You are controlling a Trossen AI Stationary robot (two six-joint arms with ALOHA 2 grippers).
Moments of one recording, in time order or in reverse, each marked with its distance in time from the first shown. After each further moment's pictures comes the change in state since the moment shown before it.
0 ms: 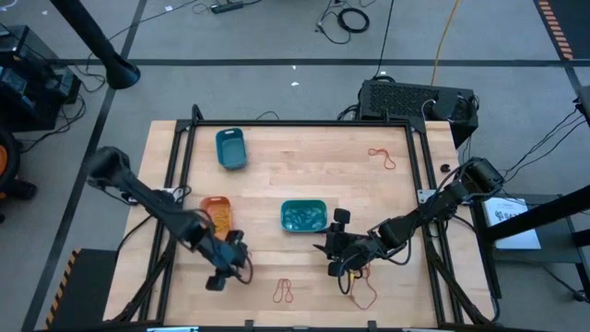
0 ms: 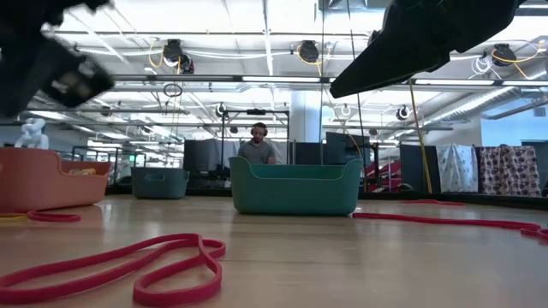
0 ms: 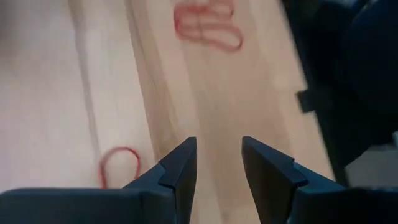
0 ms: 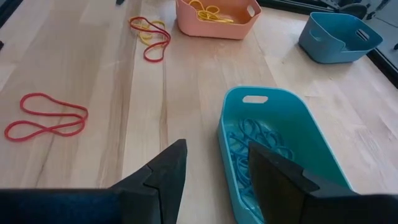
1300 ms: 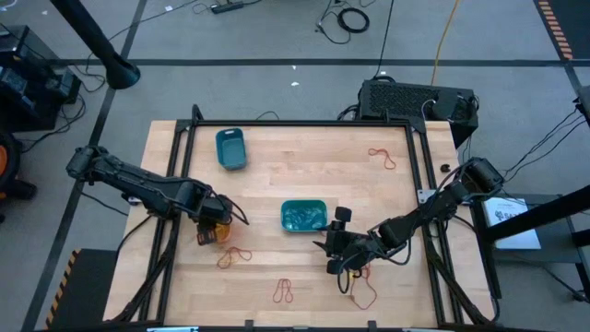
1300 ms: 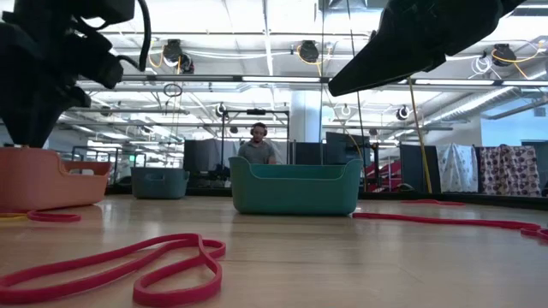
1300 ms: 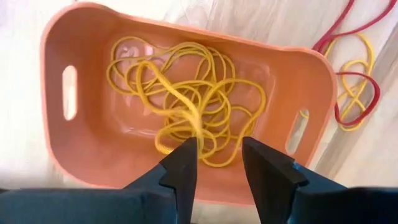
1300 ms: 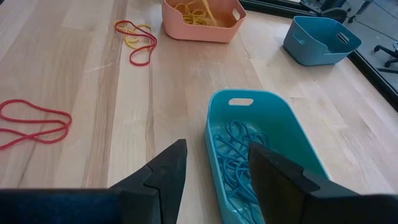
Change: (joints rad) left arm 0.351 -0.192 -0.004 -0.776 0.010 -0.094; right arm -0.001 0.000 0.000 0.000 0.053 0.003
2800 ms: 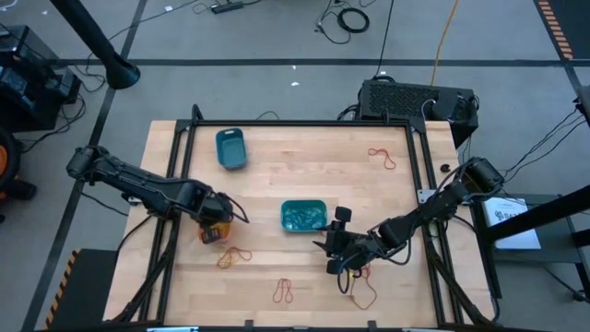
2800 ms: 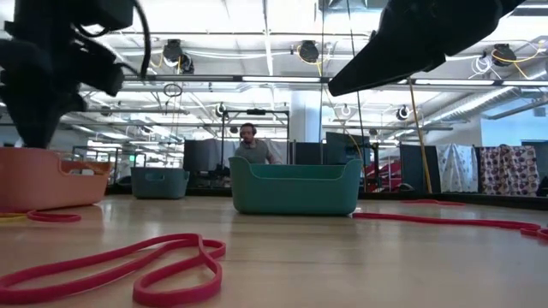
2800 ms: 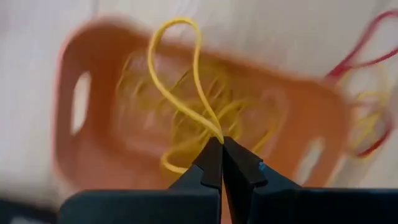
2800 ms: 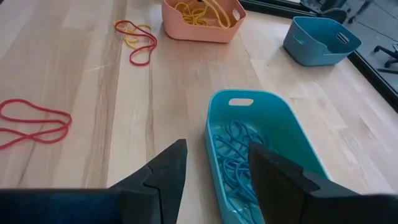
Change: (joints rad) left arm 0.000 0.000 -0.034 0.065 -0.056 -0.080; right arm 0.000 0.000 0.000 0.000 0.000 -0.002
